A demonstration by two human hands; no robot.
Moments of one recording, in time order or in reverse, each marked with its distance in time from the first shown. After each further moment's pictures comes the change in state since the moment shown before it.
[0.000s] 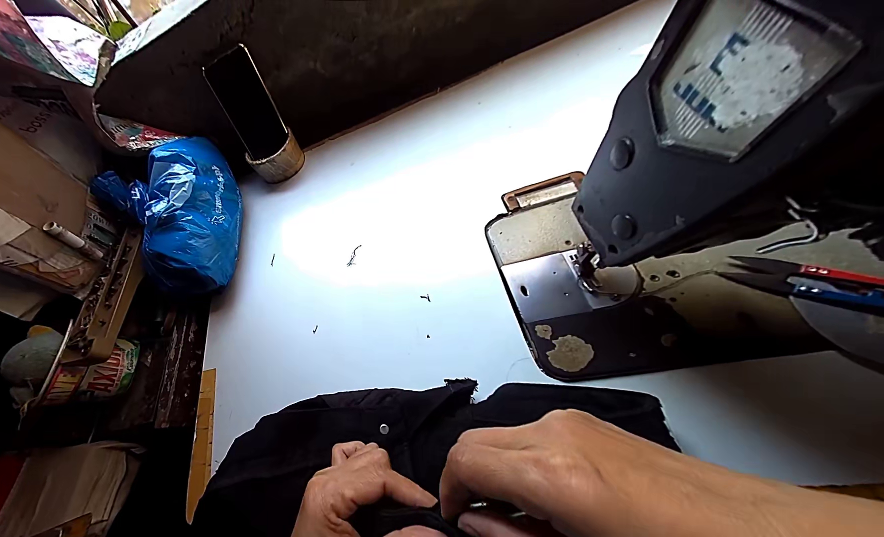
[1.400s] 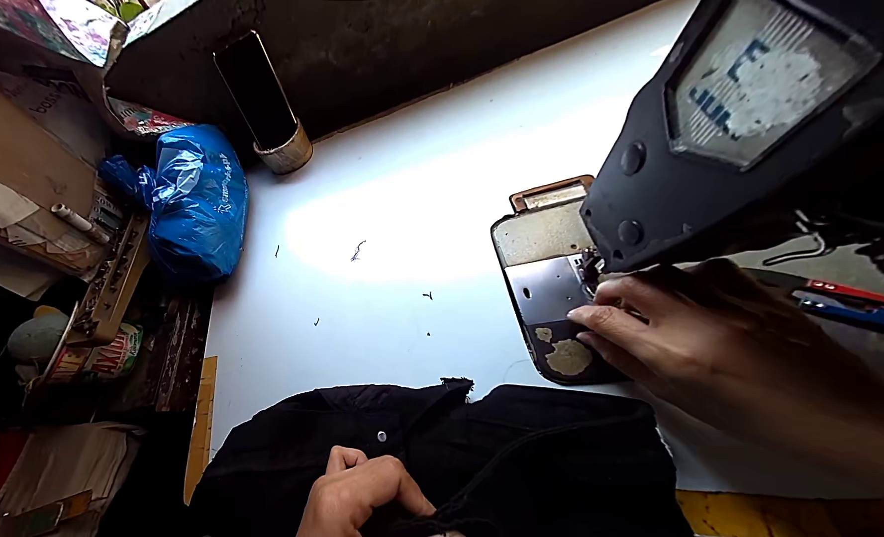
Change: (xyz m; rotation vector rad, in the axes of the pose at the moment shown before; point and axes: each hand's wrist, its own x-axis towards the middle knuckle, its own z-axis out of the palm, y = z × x) left_hand 0.002 0.027 0.010 0.170 -0.022 -0.079; right_hand -0.065 0.078 -0.052 -0.959 0.190 0.150
